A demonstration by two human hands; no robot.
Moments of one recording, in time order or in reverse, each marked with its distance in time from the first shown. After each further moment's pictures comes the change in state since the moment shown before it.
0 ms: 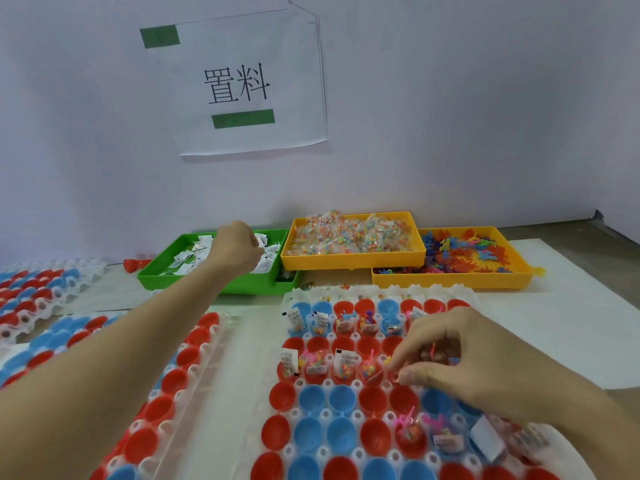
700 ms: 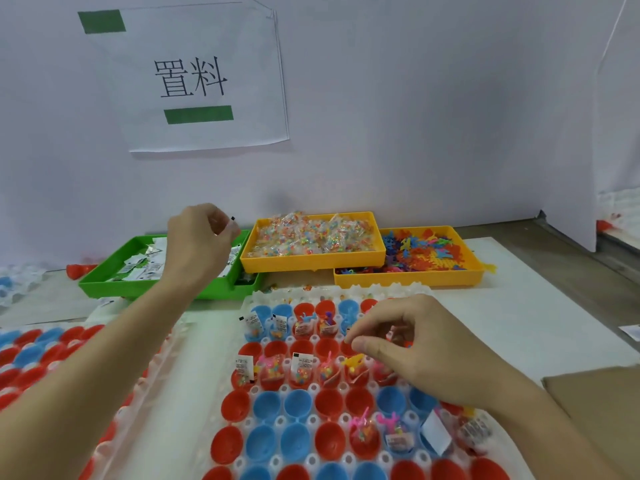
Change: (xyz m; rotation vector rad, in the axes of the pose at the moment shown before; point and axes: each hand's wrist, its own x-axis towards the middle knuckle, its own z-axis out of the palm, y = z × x) left_hand -0.037 0.035 -0.007 -0.280 0.311 0.140; right_hand 0.004 0.011 0.003 0.025 0.220 -0.060
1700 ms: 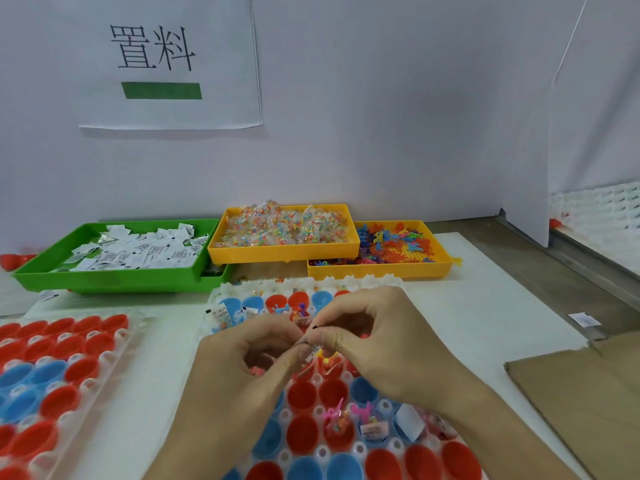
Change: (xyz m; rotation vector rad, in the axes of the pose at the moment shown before) left_hand -0.166 0.035 -0.005 -0.655 -0.413 0.125; right_hand 0.002 -0.011 0.020 0.040 0.122 -0.062
